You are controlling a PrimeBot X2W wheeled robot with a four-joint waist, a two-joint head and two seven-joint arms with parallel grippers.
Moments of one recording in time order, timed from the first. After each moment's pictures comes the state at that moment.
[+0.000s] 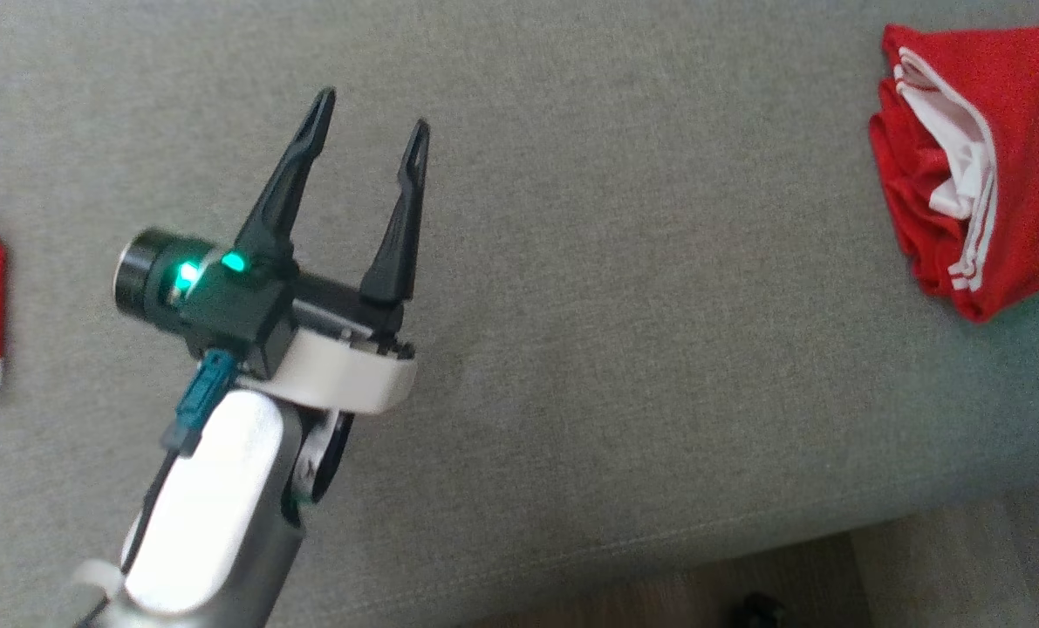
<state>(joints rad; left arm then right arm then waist) -0.42 0.20 -0.47 -0.02 -0.18 0.13 -0.26 -0.58 -0.38 -0.24 0.46 -0.11 0.13 0.01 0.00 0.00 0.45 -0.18</state>
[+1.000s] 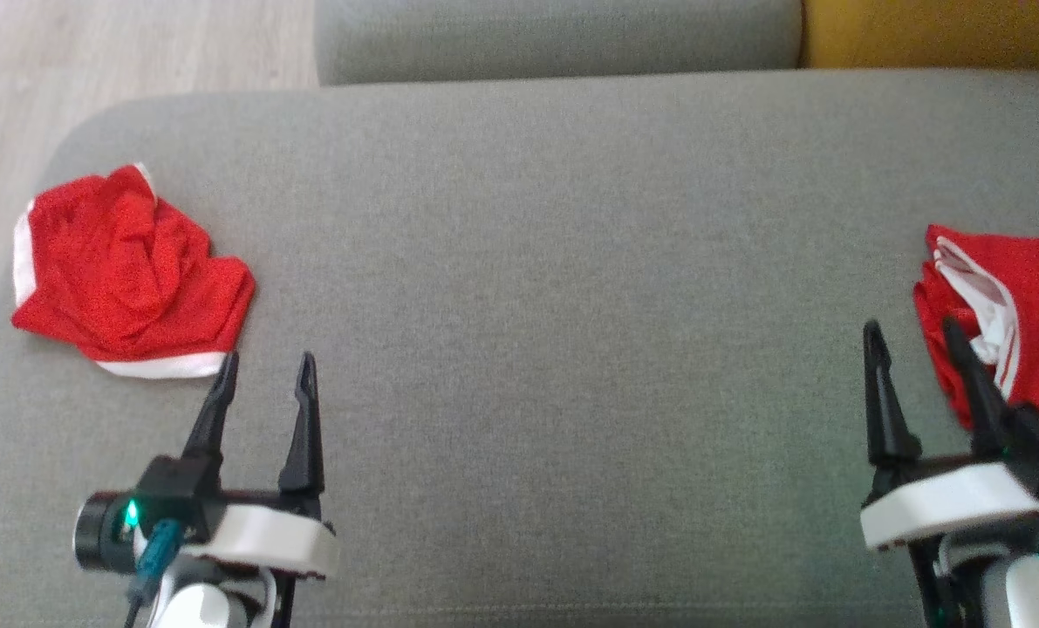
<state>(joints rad) 0.01 0.18 -0.27 0.04 -0.19 0.18 -0.26 0.04 -0.05 -0.07 -0.07 0.09 0.13 0.00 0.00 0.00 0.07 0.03</state>
